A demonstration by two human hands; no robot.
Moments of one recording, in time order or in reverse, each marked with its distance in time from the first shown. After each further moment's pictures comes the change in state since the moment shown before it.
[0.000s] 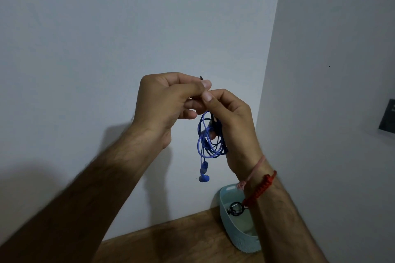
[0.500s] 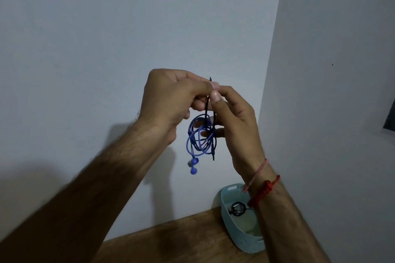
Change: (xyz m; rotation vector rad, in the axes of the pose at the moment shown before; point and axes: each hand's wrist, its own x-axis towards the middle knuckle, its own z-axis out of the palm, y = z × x) left_hand 0.008 0.002 0.006 0.140 -0.022 0.014; right_hand -0.001 0.009 -0.007 -0.089 -0.028 -0.124
